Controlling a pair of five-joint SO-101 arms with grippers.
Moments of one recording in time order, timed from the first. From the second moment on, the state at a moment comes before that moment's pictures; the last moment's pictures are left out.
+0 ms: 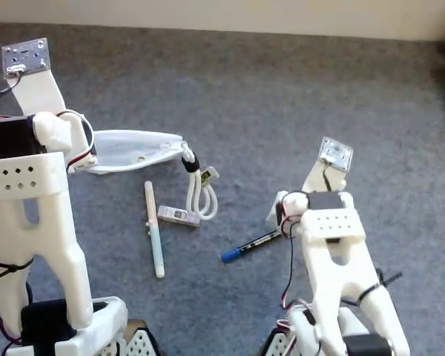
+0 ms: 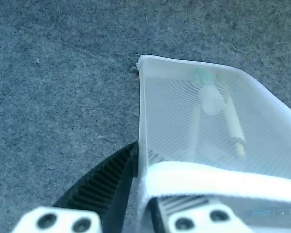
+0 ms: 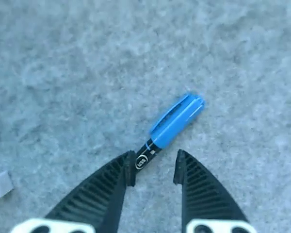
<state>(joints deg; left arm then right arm) -14.7 -17.7 -5.3 99.5 15.4 -7.3 -27.3 51.2 59.4 -26.0</state>
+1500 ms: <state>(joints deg) -14.8 -18.6 -1.5 97.1 15.4 -2.5 0.8 33.8 59.4 -26.1</state>
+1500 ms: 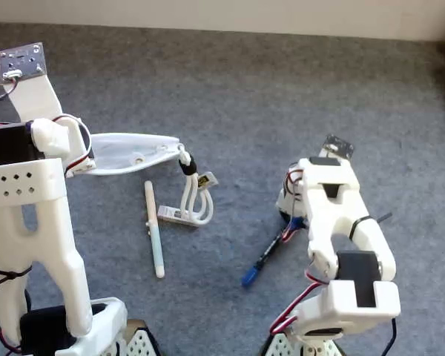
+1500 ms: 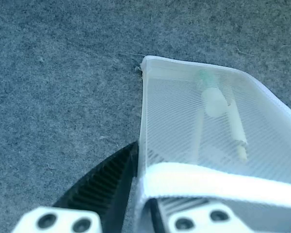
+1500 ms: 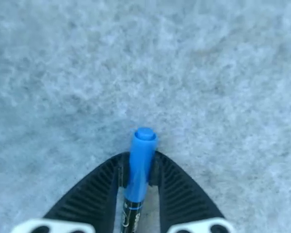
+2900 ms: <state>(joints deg) -14.8 -18.7 -0.5 96.9 15.4 -6.9 -45.6 49.3 59.4 -26.1</state>
